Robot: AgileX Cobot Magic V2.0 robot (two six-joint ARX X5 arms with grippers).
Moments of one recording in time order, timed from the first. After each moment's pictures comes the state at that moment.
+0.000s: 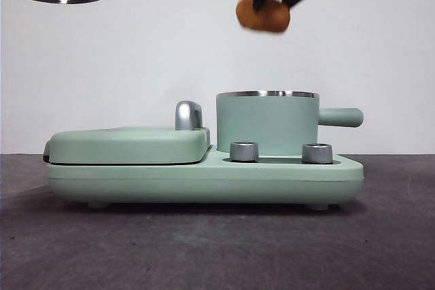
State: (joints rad) left arm -0.39 0.80 0.94 -0.47 0.15 0.01; right arm 0.45 1.71 1.81 -0.80 -0.10 -0.09
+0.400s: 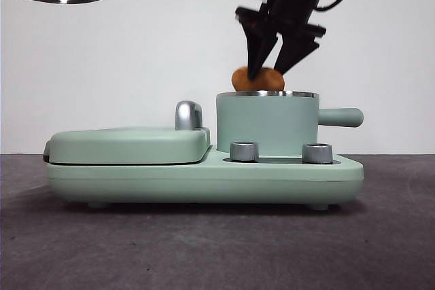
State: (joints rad) left arm -0.39 0.80 0.94 -0.47 0.15 0.01; right arm 0.43 1.90 1.81 -0.81 -0.10 -0.11
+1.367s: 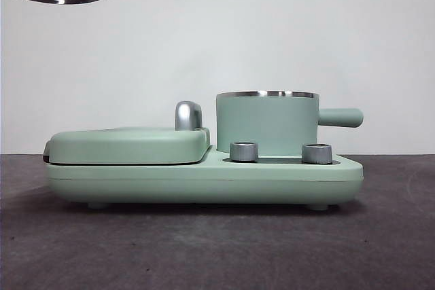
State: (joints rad) left arm -0.39 0.80 0.94 -0.47 0.13 0.01; right arm 0.37 1.57 1.93 -0.92 -0.15 -0.16
